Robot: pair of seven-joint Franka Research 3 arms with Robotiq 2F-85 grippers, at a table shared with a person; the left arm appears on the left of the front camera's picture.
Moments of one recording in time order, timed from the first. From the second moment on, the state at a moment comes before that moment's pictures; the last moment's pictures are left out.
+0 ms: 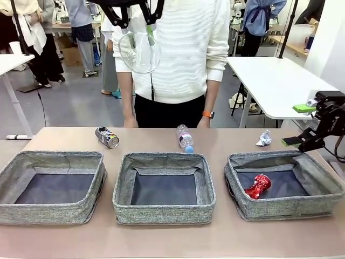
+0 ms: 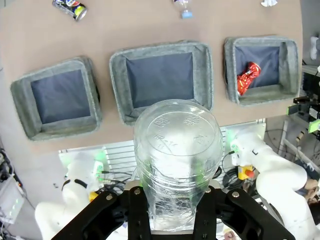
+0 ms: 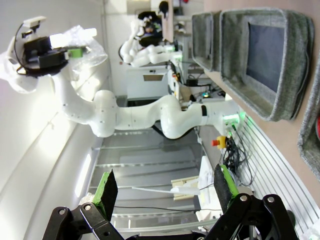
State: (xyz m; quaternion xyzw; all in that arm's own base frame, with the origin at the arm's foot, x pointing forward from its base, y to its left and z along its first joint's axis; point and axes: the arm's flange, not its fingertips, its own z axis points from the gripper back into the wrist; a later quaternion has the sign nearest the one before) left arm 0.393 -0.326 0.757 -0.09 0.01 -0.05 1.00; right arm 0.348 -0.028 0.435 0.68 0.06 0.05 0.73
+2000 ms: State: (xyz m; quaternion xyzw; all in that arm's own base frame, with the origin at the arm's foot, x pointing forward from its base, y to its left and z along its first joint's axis) left arm 0.393 -0.326 0.757 -0.09 0.01 -0.05 1.00; right arm 0.348 -0.028 0.435 0.68 0.06 0.05 0.73
